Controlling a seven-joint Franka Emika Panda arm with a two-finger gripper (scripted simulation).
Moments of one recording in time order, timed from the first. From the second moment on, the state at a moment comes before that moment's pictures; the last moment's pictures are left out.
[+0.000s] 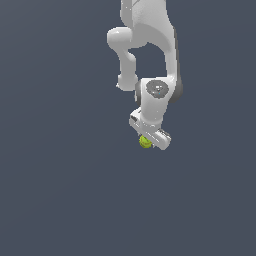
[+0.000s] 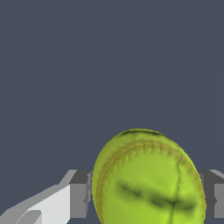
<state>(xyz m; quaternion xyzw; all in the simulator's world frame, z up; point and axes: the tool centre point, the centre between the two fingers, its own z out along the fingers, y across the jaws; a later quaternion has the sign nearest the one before) -0.036 0.089 0.090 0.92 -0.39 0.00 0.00</state>
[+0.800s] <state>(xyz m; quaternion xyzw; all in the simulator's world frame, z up) -0.096 0.108 0.200 0.92 -0.39 0.00 0.00</state>
